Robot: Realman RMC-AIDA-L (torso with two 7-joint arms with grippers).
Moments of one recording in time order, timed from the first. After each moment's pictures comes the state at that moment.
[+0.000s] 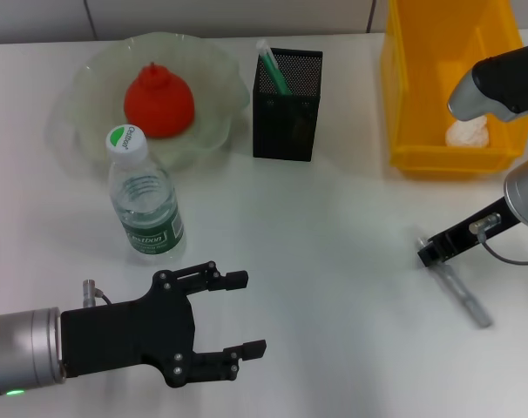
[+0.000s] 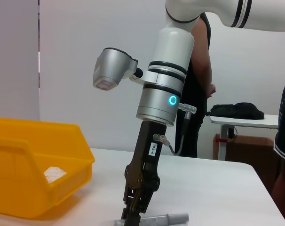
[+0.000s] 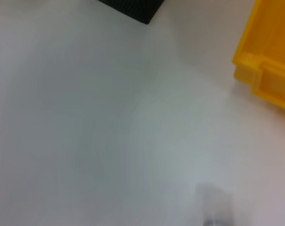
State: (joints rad) left arm -0.27 -2.07 1.25 0.52 1.53 1.61 -0.84; right arm 0.50 2.08 -1.44 -1.26 -2.62 -1.44 2.80
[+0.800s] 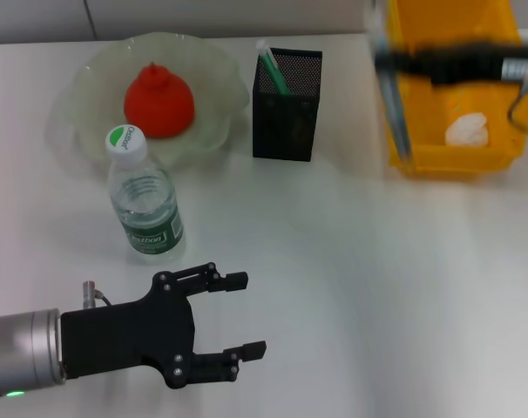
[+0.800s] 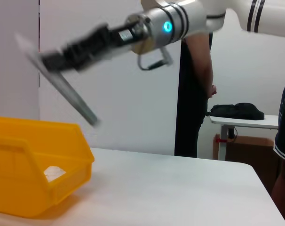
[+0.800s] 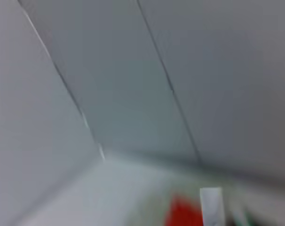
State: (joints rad) left arm -0.27 -2.07 1.25 0.51 1.53 1.61 -0.84; right arm 0.36 2.08 -1.10 -1.33 -1.75 -1.29 2.16
